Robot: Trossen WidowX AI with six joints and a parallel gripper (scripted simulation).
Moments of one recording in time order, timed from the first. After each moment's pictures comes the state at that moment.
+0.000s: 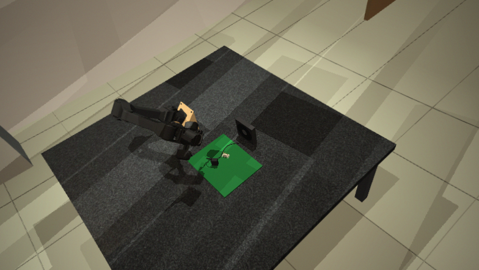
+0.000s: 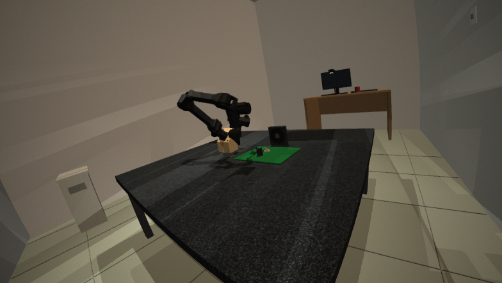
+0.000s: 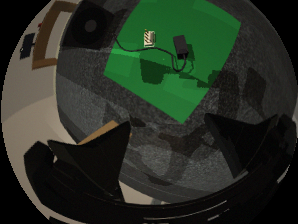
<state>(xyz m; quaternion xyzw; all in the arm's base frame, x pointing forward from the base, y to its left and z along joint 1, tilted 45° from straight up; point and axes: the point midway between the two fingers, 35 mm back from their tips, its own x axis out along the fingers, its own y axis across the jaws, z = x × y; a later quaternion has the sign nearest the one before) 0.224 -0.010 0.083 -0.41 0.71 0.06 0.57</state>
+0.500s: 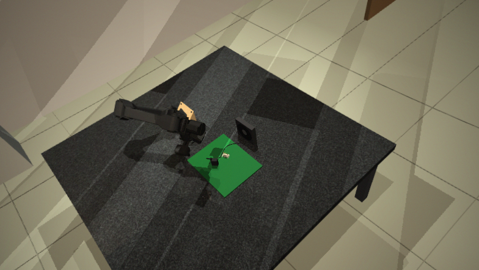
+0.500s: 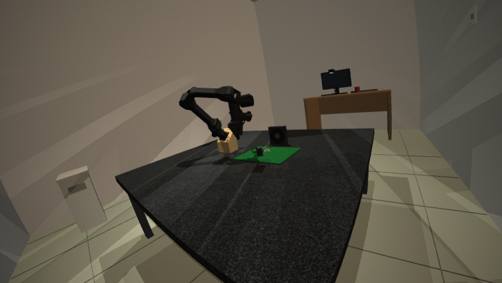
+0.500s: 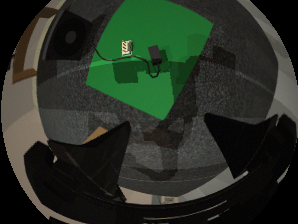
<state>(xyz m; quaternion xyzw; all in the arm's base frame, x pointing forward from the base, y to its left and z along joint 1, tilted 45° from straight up) 0.239 0.004 0.106 -0.47 0.67 -0.03 0.57</state>
